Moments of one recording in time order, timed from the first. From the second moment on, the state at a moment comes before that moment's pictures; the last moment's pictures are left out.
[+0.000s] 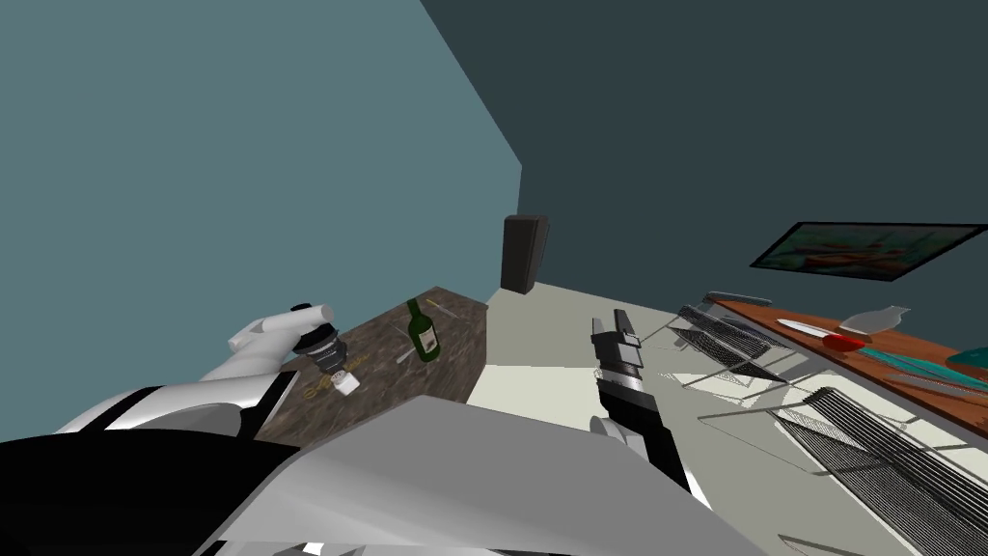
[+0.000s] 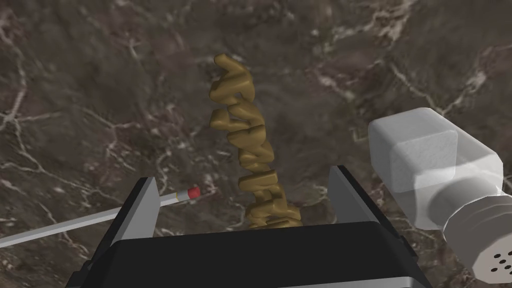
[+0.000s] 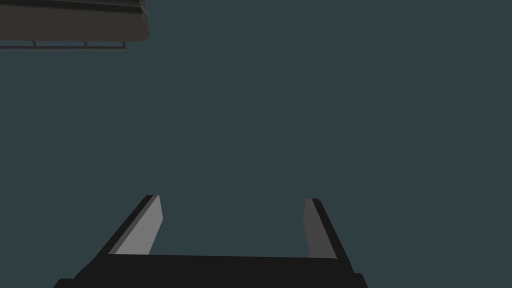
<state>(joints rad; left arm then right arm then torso) -0.22 1.00 0.45 -0.77 0.69 1.52 0.16 0.52 -0.02 -0.01 -2.22 -0.08 -0.39 0.03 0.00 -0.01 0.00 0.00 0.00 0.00</state>
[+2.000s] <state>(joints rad) -0.23 1.00 0.43 -0.79 0.70 1.54 0.22 0.52 -0.02 -0.01 -2.22 -0.08 -0.39 0.03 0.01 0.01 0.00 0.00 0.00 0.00</state>
